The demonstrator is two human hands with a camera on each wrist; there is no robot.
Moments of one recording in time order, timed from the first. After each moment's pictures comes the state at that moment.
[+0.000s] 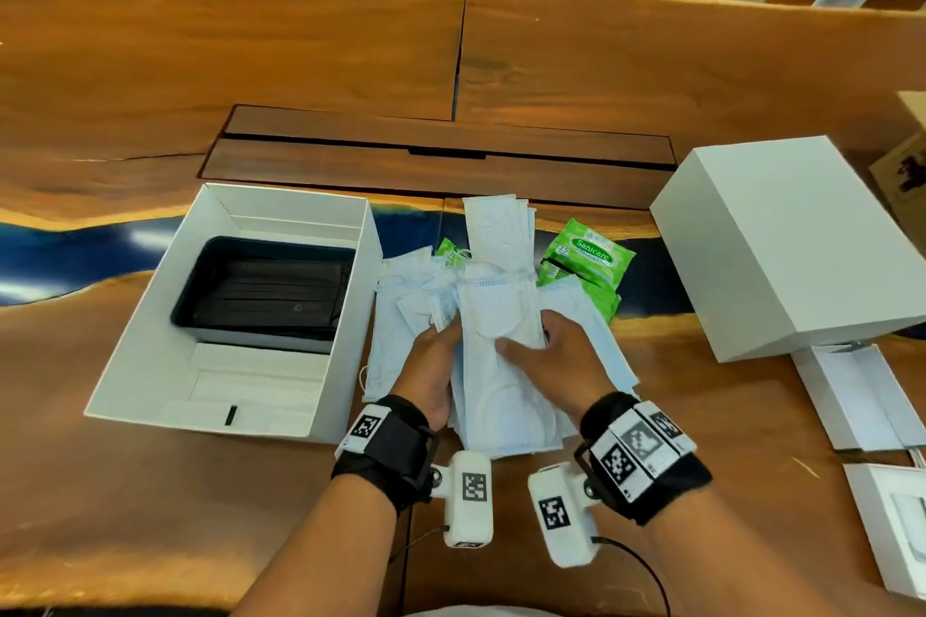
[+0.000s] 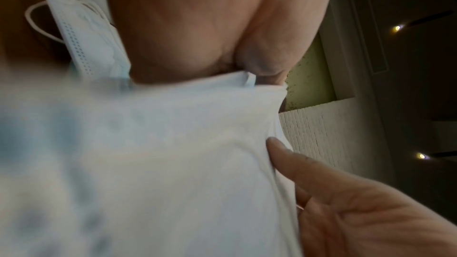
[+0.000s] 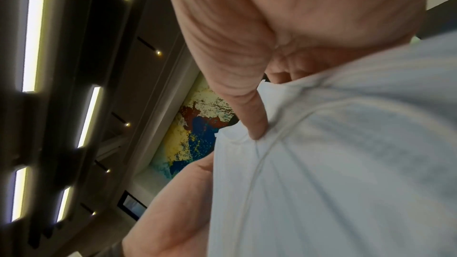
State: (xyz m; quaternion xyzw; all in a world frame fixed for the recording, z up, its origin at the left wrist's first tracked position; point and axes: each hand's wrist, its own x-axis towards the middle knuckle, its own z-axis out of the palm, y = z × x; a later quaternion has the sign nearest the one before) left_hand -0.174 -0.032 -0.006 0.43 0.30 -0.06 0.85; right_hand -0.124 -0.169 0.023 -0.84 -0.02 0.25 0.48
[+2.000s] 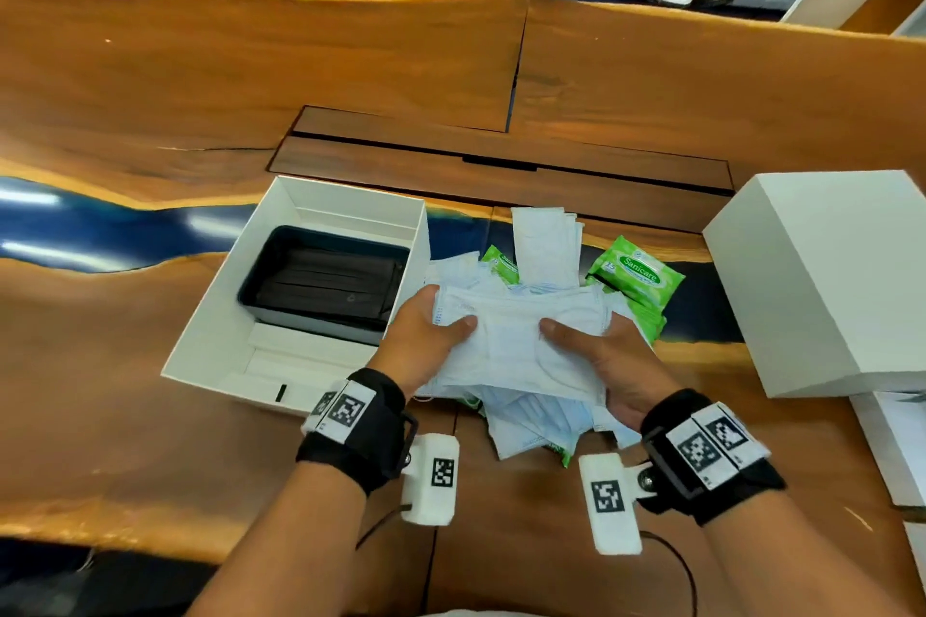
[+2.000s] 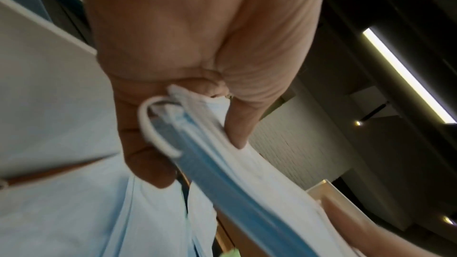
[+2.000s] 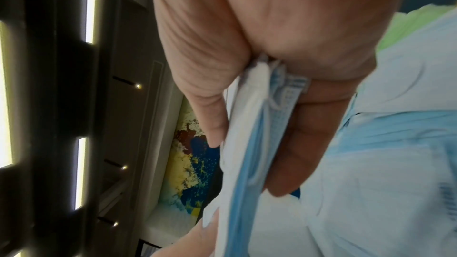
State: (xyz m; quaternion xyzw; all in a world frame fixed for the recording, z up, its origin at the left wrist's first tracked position) left_hand -0.195 0.033 0.030 0.71 0.28 0.00 0.64; right_hand -0.112 -0.169 0.046 -0.63 0.04 0.34 0.70
